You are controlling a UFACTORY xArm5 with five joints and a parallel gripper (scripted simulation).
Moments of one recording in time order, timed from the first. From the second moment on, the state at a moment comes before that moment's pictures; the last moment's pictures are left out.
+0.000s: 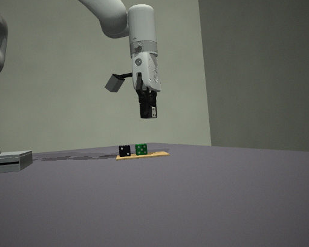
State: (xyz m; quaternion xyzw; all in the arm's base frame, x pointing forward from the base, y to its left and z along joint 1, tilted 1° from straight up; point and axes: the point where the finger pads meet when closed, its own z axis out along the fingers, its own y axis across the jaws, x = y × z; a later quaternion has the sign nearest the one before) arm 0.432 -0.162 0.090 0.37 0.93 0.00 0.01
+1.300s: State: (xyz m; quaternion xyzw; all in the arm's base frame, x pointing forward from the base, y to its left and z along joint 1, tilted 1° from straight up) arm 0.462 -0.129 0.085 0.14 0.99 0.00 0.01
